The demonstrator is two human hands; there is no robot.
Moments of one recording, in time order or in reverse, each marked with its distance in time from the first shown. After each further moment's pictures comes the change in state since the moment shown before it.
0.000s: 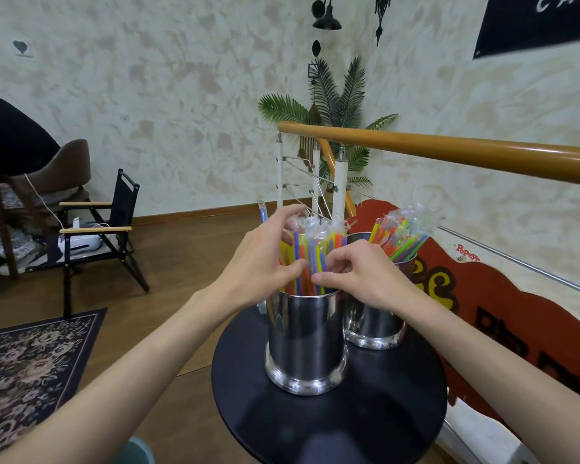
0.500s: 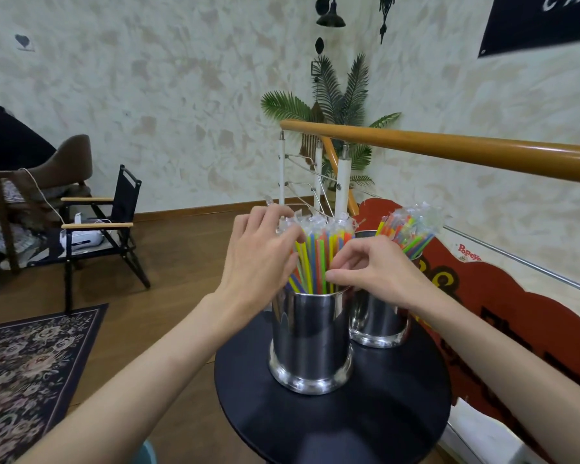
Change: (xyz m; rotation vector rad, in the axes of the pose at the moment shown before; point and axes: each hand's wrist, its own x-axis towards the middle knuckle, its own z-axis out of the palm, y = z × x) left_hand -0.004 -0.010 0.011 0.696 0.313 0.227; right_hand -0.008 -0.004 -0.011 0.097 0.046 0.080
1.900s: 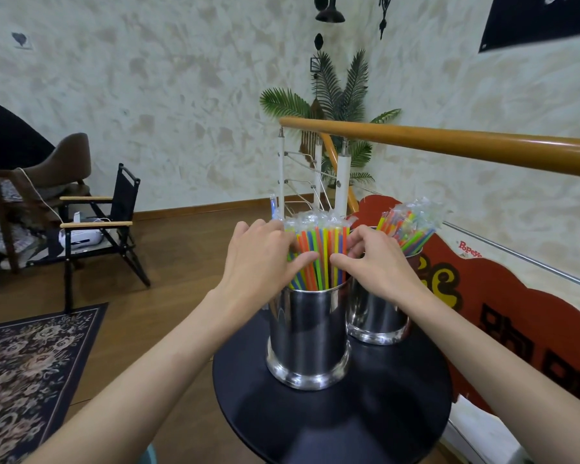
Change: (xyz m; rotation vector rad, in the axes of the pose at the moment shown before) left_hand 0.009 0.007 0.000 0.022 -0.346 -0.187; right_hand 0.012 0.009 0.014 -0.149 0.171 0.131
